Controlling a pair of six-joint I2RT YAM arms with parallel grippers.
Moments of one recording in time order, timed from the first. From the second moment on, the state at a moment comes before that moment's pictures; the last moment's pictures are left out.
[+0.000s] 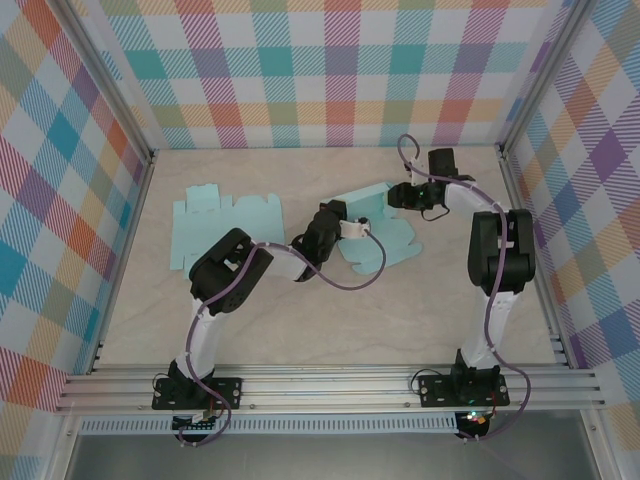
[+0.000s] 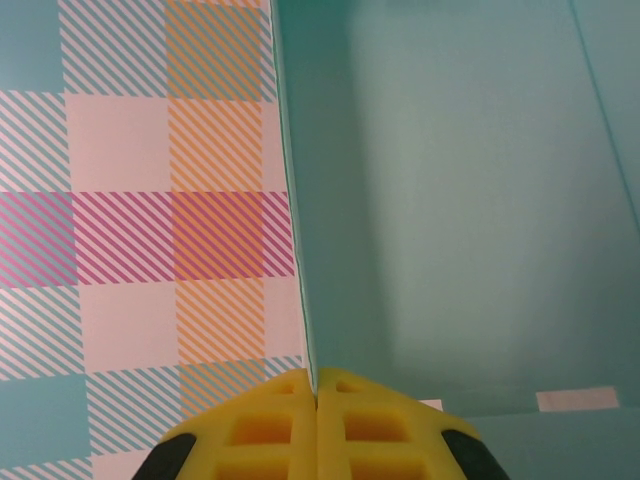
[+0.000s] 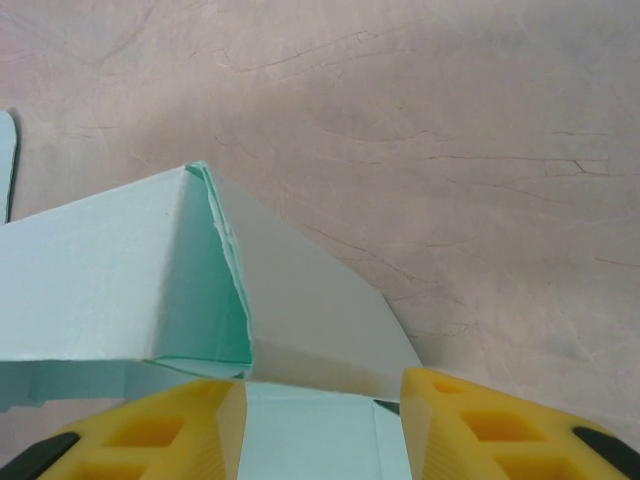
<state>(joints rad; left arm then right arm) -0.74 2.15 1.17 0.79 -0.40 1.39 0.10 2.03 1.48 -0.43 -0.50 0.08</state>
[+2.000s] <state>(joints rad) -0.65 1.41 1.08 0.05 -0.41 -0.44 0.20 1.59 1.01 -0.16 -0.06 0.23</state>
